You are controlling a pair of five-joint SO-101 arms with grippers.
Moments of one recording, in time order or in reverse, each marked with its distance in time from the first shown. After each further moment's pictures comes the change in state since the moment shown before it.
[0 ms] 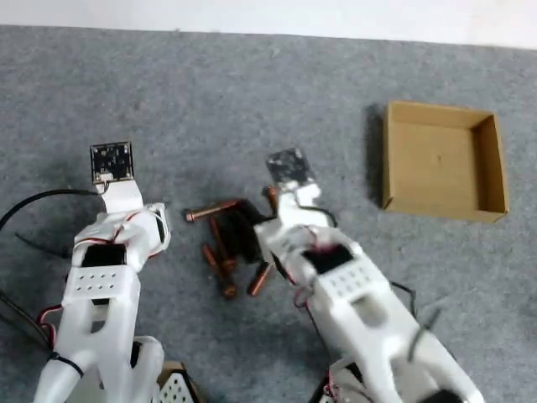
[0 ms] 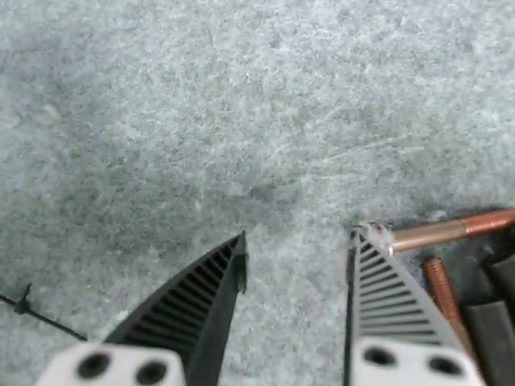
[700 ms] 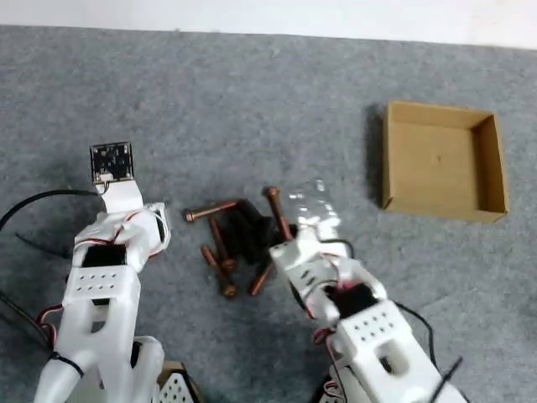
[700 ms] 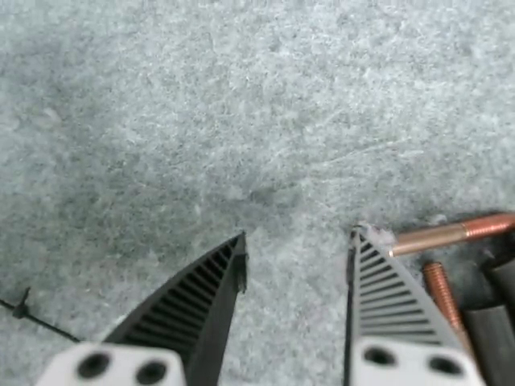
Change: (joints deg) left arm 0.0 0.0 0.4 -1.4 0.0; right arm -0.3 -12.7 11.6 -0.7 4.0
